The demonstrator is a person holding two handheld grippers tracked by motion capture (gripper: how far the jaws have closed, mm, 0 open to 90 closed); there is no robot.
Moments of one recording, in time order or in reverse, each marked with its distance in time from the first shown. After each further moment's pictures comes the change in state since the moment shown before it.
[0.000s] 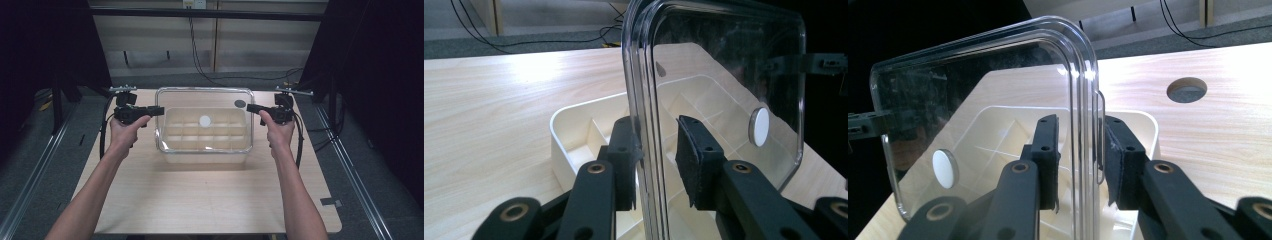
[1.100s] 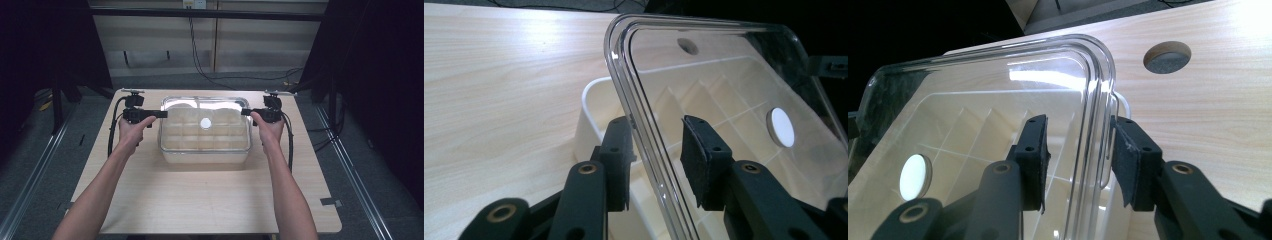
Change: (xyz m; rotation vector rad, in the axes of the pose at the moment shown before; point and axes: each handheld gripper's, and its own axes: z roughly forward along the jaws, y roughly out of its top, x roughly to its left) left arm 0.037 -0.013 0.042 0.097 0.037 -0.086; right arm -0.029 -0.011 0.054 0.100 -0.083 0.051
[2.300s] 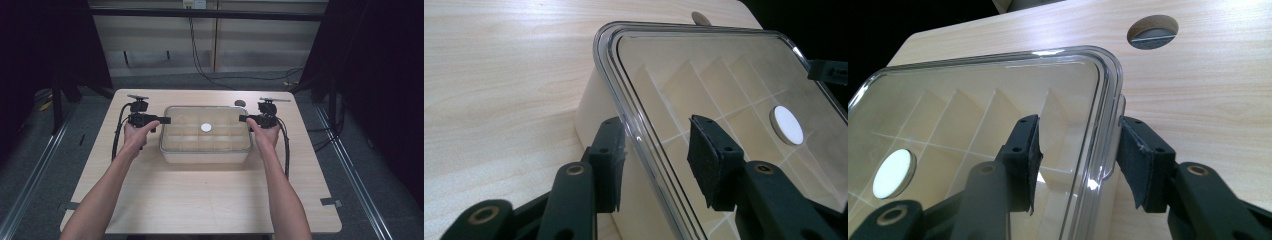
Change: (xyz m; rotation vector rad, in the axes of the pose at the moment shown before) left arm 0.017 -0.015 0.027 0.068 -0.025 -0.089; right arm -0.006 -0.019 0.020 0.032 -0.073 -0.014
